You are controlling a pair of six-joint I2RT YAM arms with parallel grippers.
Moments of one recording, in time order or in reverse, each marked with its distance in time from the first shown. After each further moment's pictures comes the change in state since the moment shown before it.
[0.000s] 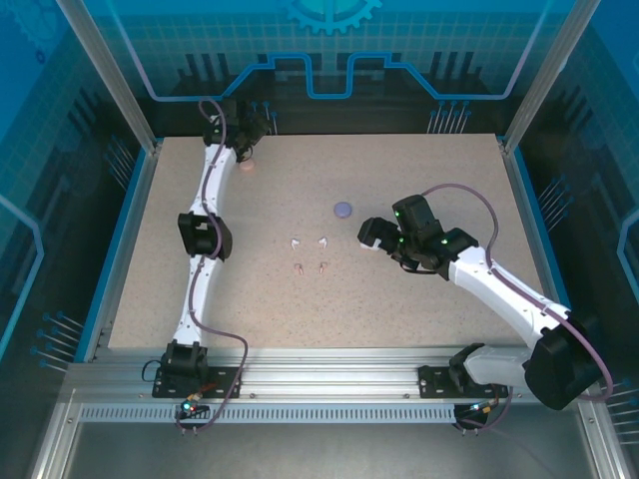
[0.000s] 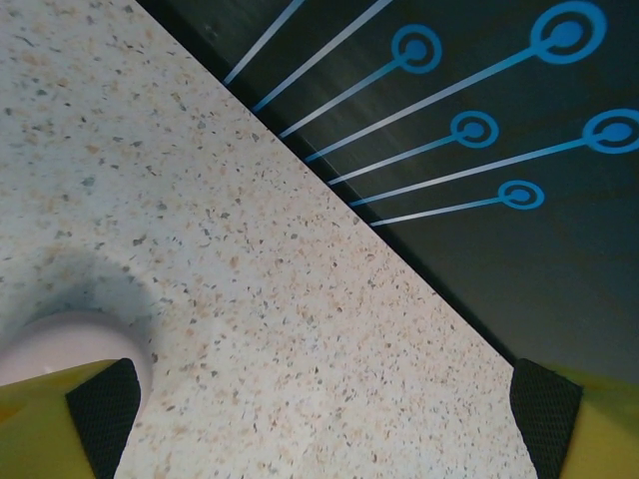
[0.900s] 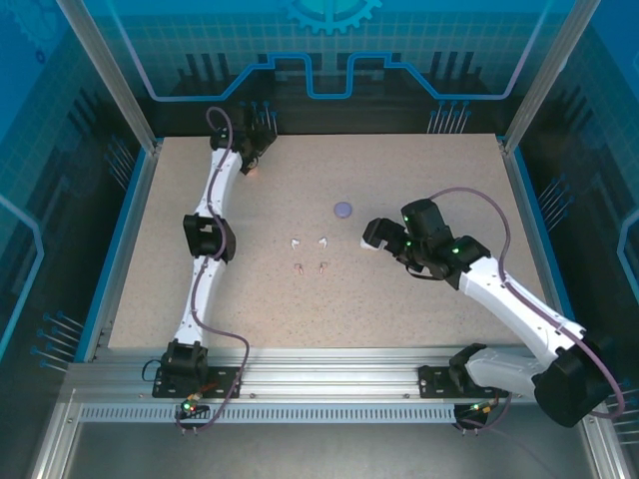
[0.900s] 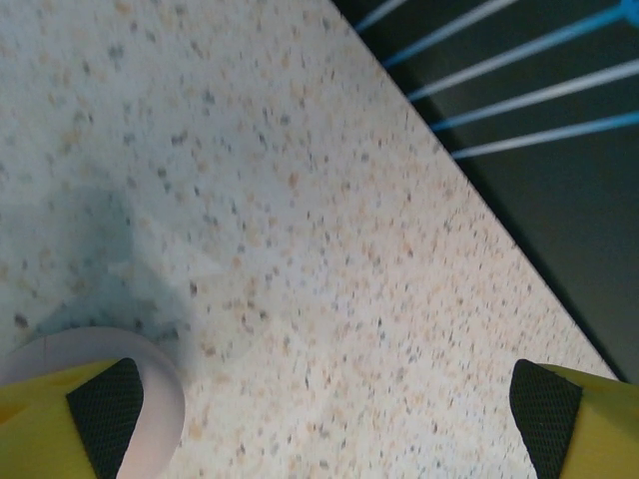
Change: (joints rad) left arm -0.029 0.039 0.015 -0.118 0.017 -0.045; right arm 0.001 -0.111 -0.031 -0.009 0.011 0.027
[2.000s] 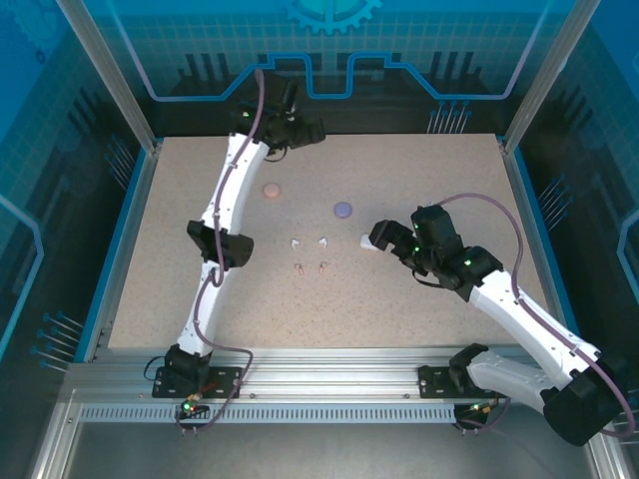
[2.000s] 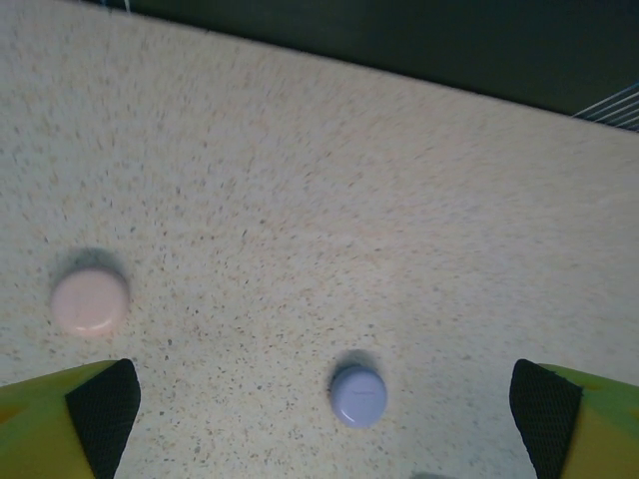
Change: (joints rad) left arm -0.266 -0.432 -0.003 -0.389 -0.027 0.406; right arm 0.000 -0.100 -0.040 0.000 0.017 0.016
